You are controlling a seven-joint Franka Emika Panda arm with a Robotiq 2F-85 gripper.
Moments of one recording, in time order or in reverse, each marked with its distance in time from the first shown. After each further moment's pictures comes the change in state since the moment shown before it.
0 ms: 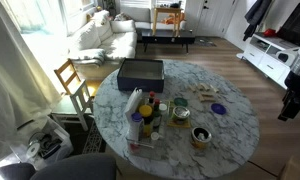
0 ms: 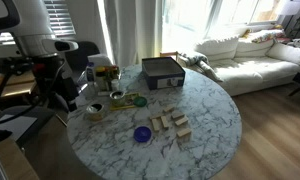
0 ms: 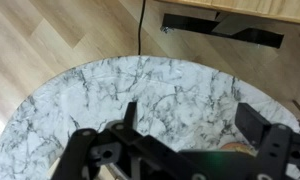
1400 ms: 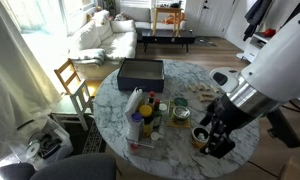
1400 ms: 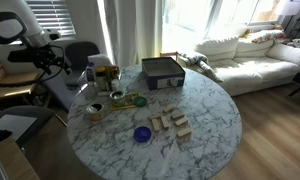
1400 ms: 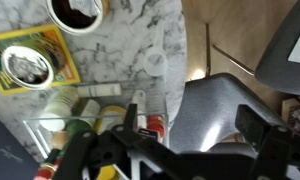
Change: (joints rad) arm 0.454 0.286 0.124 0.081 0.410 0.545 -0.096
